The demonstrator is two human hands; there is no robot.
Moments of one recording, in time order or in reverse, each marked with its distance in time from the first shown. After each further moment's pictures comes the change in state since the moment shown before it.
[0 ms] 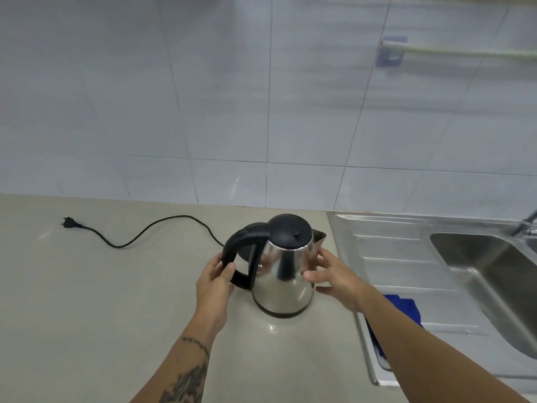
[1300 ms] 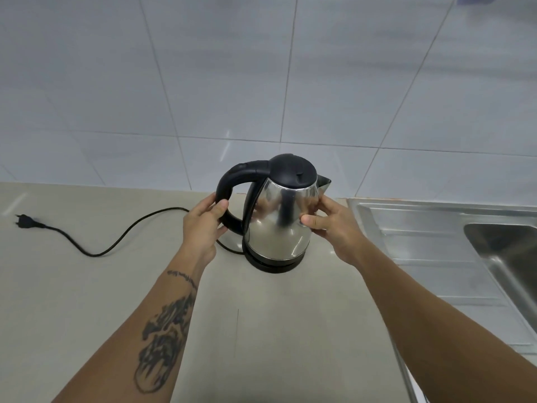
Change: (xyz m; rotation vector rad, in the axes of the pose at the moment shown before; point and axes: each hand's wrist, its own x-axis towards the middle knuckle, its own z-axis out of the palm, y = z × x) left_hand 0.177 0.075 0.017 -0.049 -0.046 -0.012; right_hand 0.147 -0.061 0.018 0.066 0.163 -0.184
